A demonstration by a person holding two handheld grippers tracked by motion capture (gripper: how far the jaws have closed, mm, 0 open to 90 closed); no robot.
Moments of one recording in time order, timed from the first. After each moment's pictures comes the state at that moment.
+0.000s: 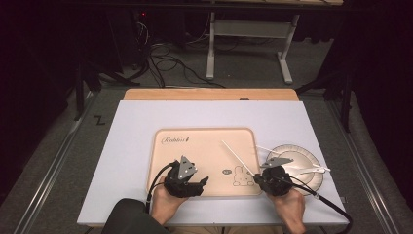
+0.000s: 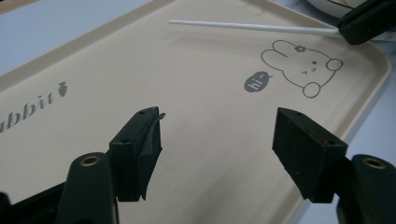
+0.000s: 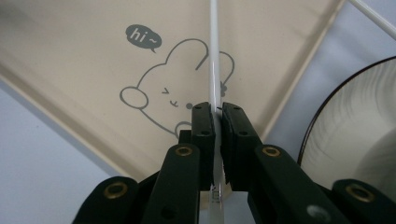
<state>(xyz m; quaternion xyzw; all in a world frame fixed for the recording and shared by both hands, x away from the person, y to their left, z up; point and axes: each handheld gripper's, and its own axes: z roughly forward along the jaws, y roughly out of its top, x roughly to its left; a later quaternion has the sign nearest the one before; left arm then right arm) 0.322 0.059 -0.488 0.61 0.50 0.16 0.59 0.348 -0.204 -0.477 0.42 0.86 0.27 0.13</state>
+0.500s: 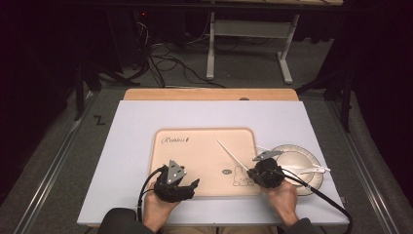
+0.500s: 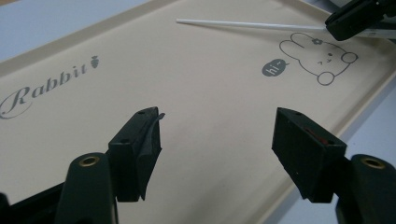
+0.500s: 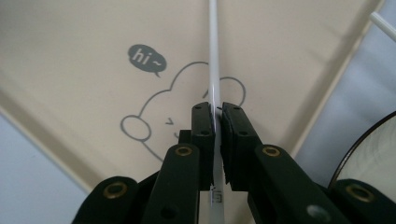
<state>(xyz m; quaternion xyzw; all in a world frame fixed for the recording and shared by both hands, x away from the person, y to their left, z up) 0.309 0.079 -0.488 0.59 0.53 0.17 0.58 0.371 -0.189 -0.481 0.42 0.86 0.26 0.12</state>
